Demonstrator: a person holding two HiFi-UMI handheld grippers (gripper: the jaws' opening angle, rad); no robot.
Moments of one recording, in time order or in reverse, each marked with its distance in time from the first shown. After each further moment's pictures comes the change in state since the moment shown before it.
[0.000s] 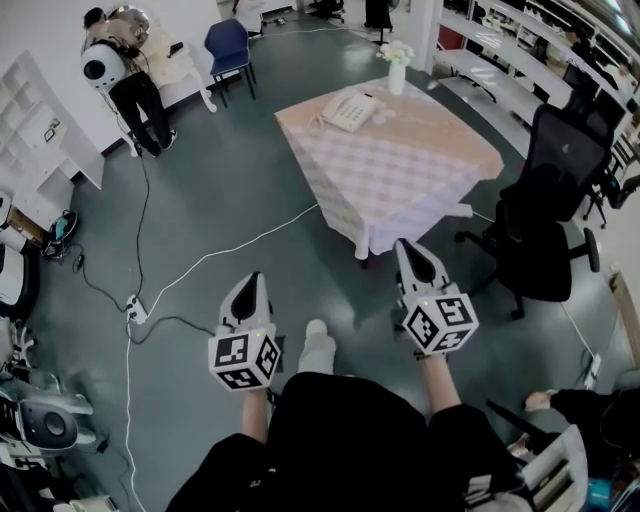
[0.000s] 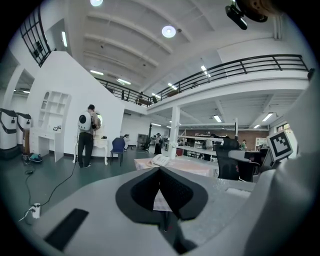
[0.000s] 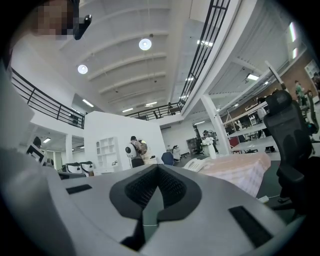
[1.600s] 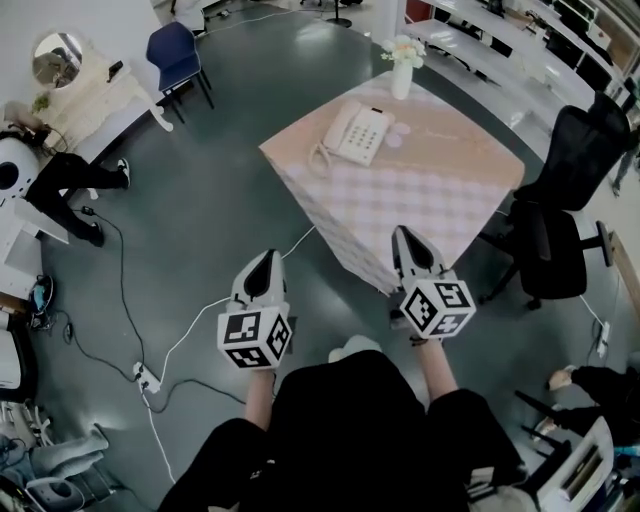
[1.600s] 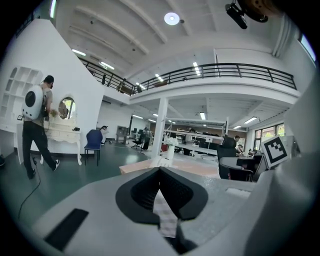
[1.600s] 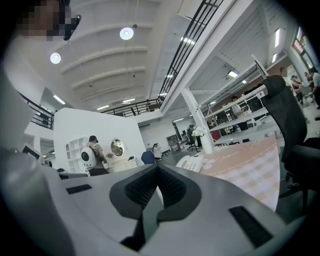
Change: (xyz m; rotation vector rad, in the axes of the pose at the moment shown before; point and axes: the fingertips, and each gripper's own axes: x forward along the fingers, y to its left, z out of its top) left arm 0.332 0.132 0.051 0.012 0.088 -0.280; right arm 0.305 -0.061 -0.029 0.098 0.012 -0.265
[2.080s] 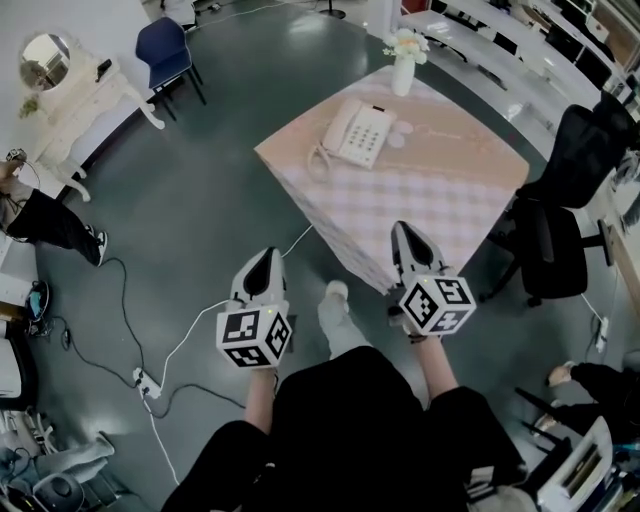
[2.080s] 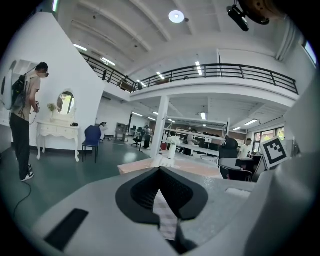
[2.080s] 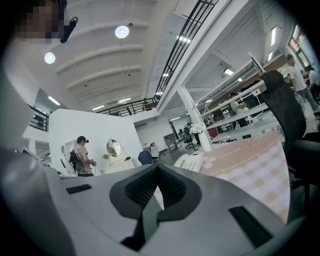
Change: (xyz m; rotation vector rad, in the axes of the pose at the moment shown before) left arm 0.044 0.025 -0.001 -0.032 0.022 -0.020; right arm 0.046 -0.011 -0.005 0.037 0.009 -0.038
